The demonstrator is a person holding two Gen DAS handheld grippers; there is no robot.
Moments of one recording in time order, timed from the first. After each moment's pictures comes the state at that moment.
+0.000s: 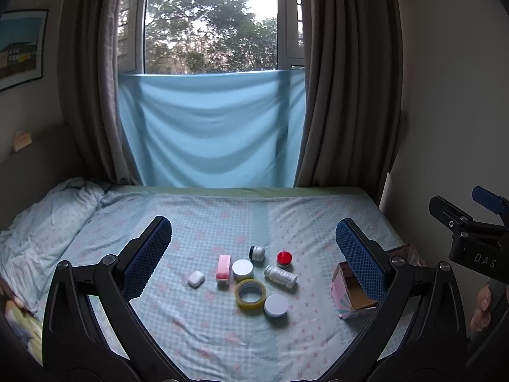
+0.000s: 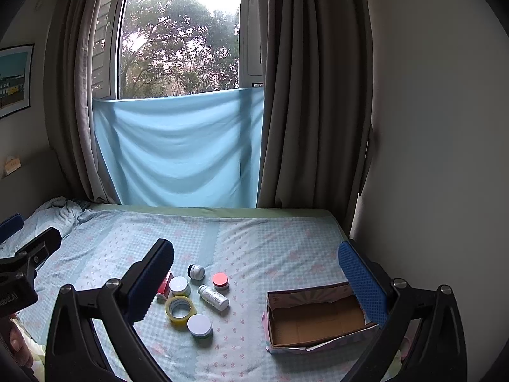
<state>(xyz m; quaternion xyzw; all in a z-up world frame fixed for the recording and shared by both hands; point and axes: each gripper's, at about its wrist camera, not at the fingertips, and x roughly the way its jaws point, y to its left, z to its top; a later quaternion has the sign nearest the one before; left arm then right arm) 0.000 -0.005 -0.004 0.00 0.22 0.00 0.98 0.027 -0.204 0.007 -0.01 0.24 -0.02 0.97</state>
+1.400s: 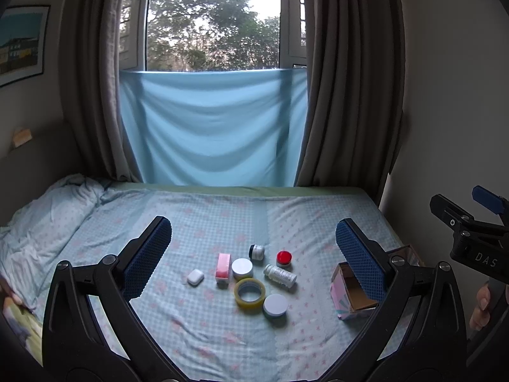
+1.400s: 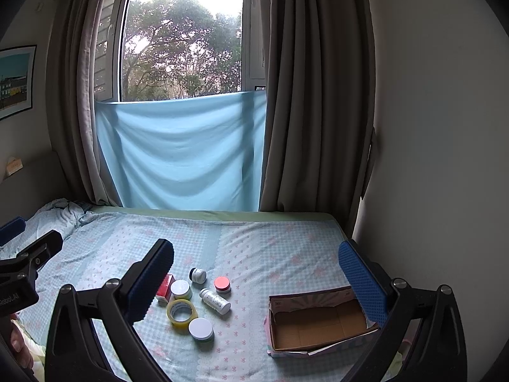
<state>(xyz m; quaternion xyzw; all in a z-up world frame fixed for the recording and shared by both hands) 0.001 -0.002 -0.005 -0.01 0.22 0.00 0.98 0.033 -0.200 0.008 -0.01 0.24 -0.01 0.97</state>
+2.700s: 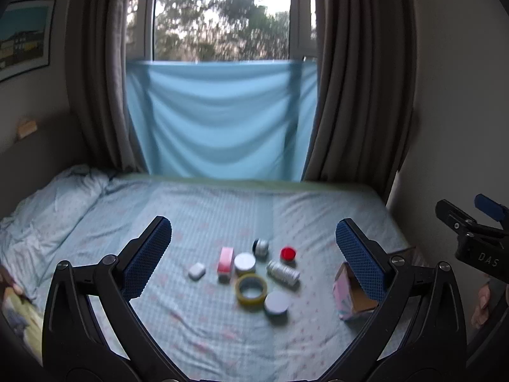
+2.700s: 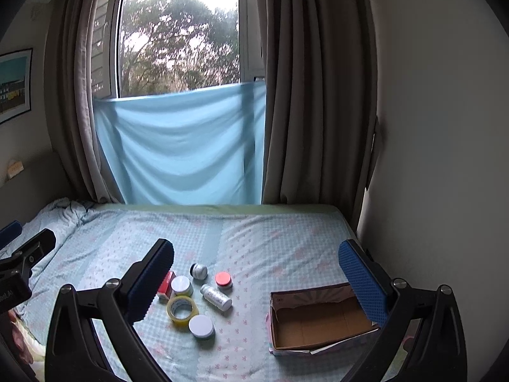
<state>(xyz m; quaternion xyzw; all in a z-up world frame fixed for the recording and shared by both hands) 0.022 -0.001 -0.014 -0.02 0.25 0.02 0.97 0.060 -0.217 -0.011 0.00 0.27 0.00 0.96</state>
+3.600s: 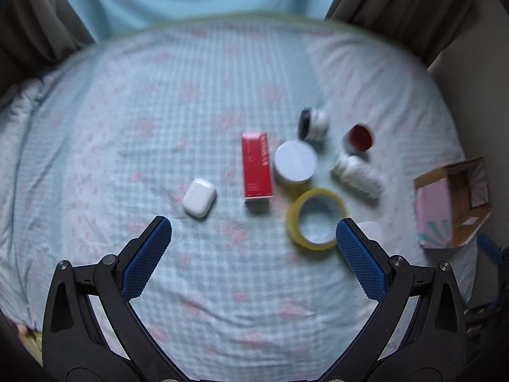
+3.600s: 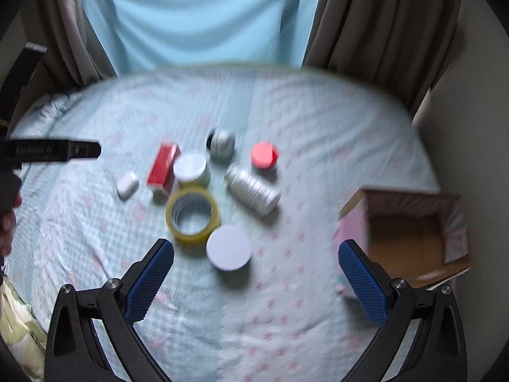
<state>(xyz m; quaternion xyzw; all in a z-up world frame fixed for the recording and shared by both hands) 0.310 0.137 -0.314 -0.01 0.59 -0.05 0.81 0.195 -0.087 -0.292 -0.03 0.55 0.02 0.84</state>
